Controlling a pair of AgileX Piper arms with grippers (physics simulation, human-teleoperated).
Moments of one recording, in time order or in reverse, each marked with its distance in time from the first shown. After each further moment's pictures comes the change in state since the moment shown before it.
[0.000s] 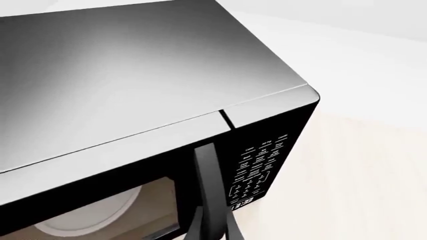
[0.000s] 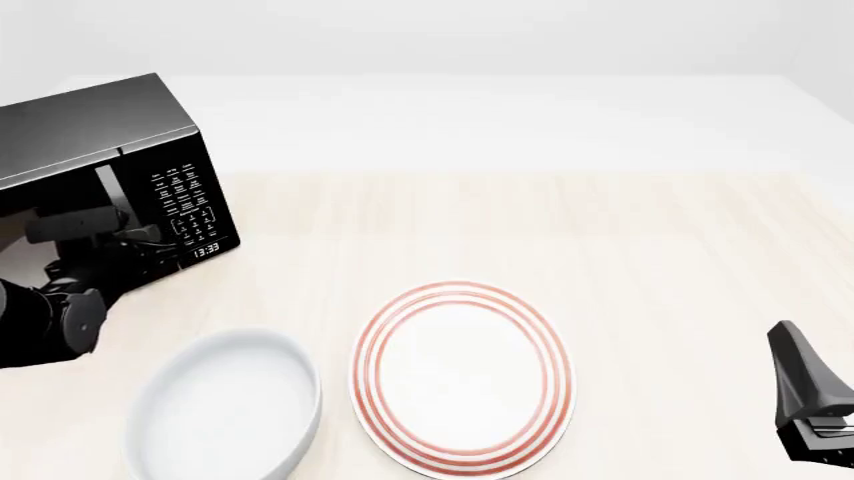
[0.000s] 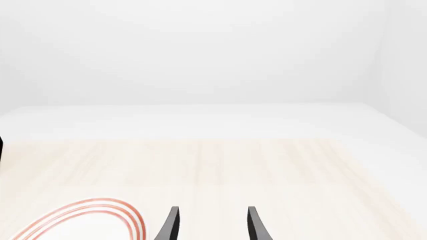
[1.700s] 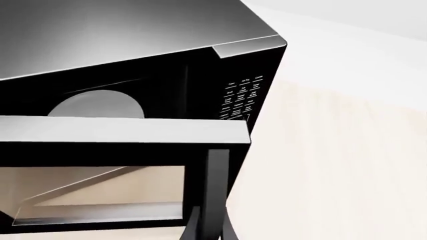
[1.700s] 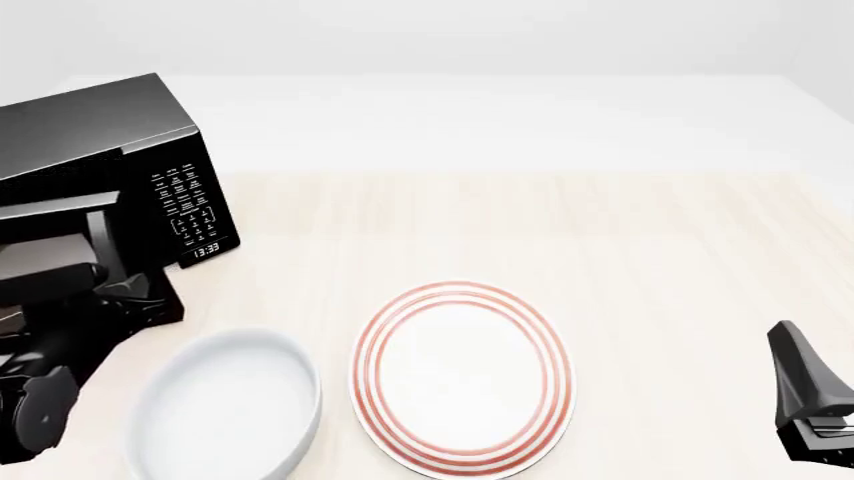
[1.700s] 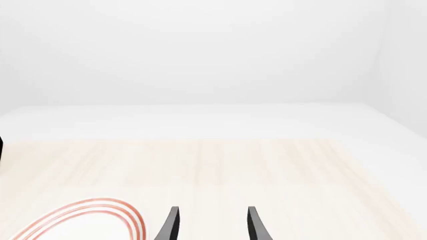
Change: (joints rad) left arm -0.065 -0.268 0.345 -0.049 -0.029; right arm 0.000 0.000 0.000 0.000 0.000
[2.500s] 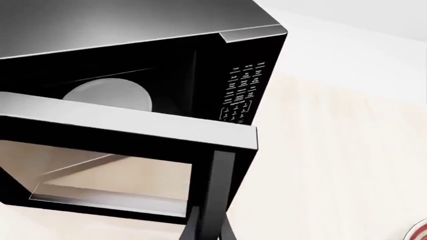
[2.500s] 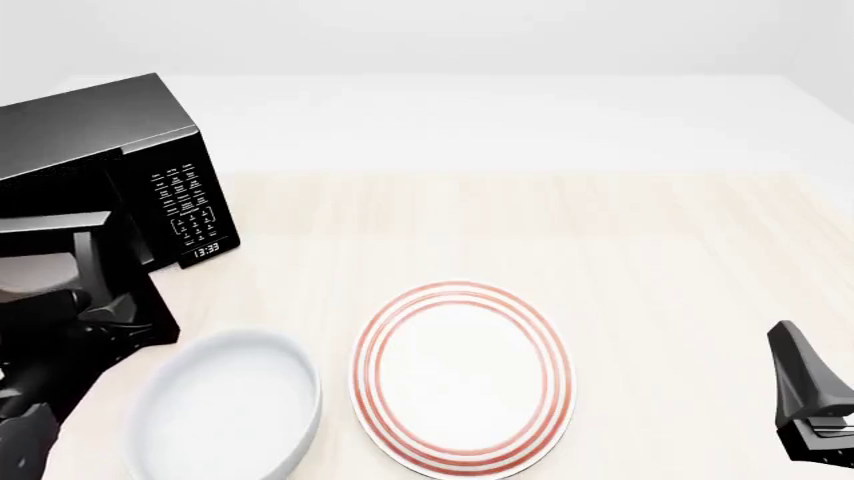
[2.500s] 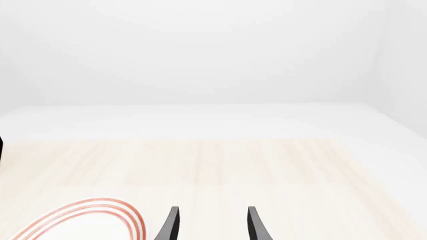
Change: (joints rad) left arm -0.002 -0.112 0.117 -0.007 0.000; right arm 0.000 0.000 0.000 0.000 0.000
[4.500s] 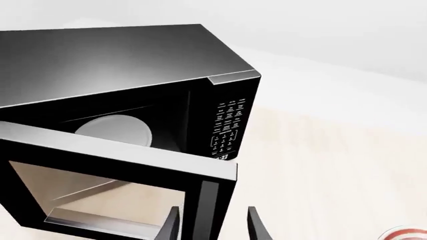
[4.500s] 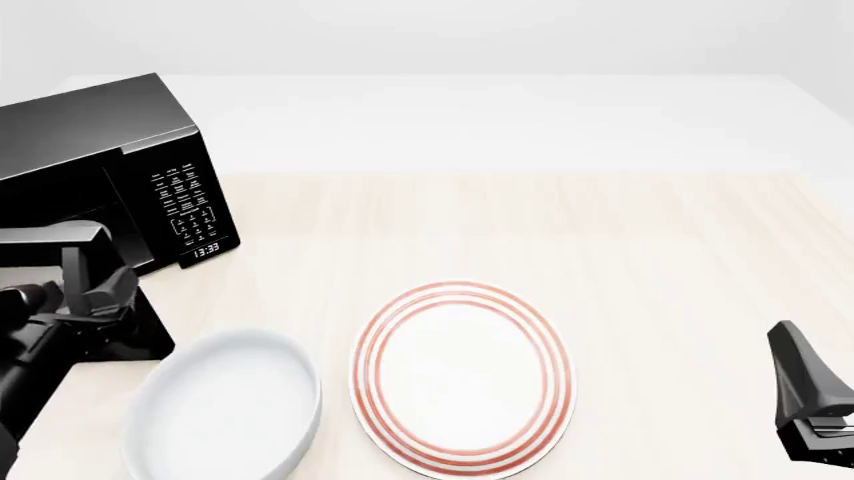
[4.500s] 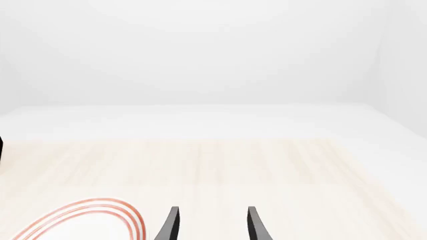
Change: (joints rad) left arm 0.028 -0.285 0.038 0.088 -0.021; right arm 0.000 0.000 0.000 0.000 0.000
